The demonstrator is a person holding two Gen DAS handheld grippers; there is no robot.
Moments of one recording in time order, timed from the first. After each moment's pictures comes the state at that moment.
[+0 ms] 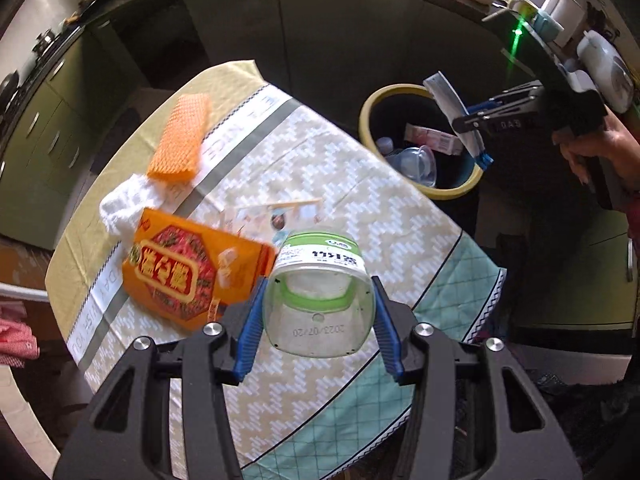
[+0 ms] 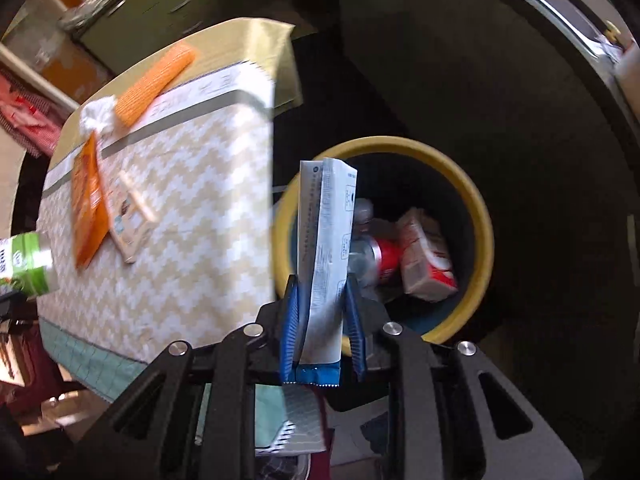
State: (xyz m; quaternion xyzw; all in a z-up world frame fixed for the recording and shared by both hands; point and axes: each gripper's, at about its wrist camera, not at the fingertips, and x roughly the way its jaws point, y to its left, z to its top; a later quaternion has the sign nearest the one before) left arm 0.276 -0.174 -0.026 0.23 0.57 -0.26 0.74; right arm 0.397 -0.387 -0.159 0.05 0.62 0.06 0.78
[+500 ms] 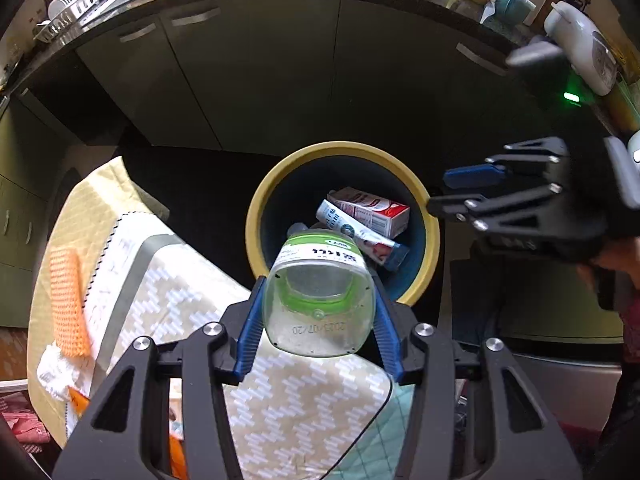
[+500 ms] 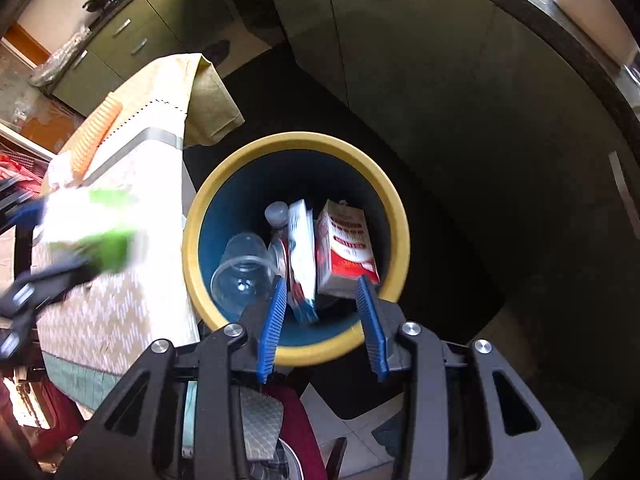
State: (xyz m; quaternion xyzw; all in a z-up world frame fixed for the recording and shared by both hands) left arm 0.347 -0.378 -0.086 0.26 0.56 -0.35 0.71; right arm 0.375 -0.499 -0.180 0.12 0.60 0.04 0.79
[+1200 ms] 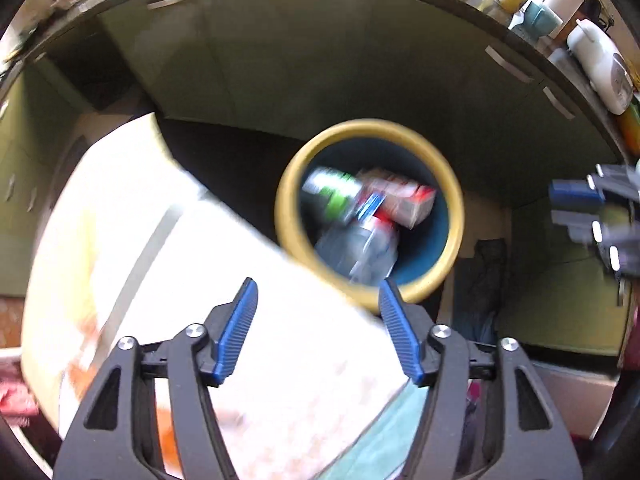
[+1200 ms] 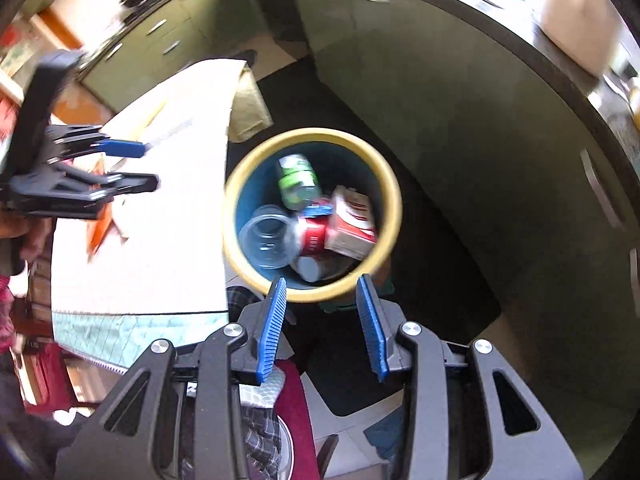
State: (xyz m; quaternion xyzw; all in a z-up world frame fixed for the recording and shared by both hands) left arm 0.353 -0.304 -0.070 0.24 0.59 -0.30 0.71; right arm 0.303 -0.475 -0.125 0.09 0.57 0.08 0.81
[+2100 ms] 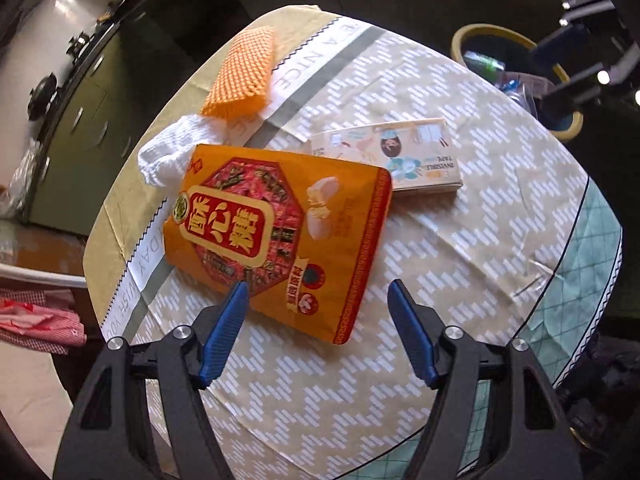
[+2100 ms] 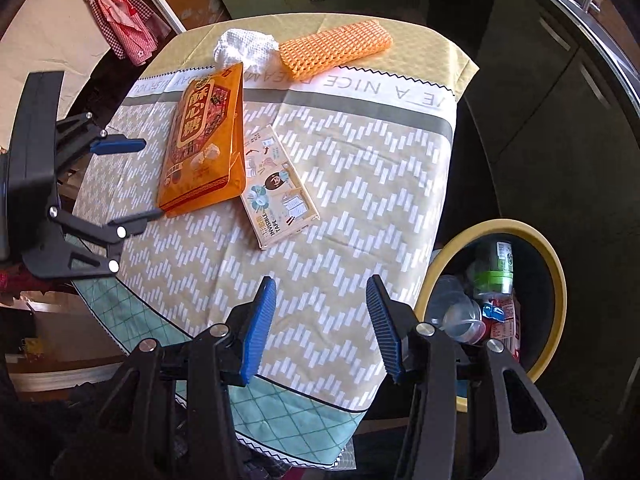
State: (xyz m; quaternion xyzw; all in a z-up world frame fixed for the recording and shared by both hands) left arm 0.288 -0.110 -0.112 0.33 0.55 -0.15 0.75; right arm 0.385 -0.232 -0.137 -0.07 0.60 0.25 0.76
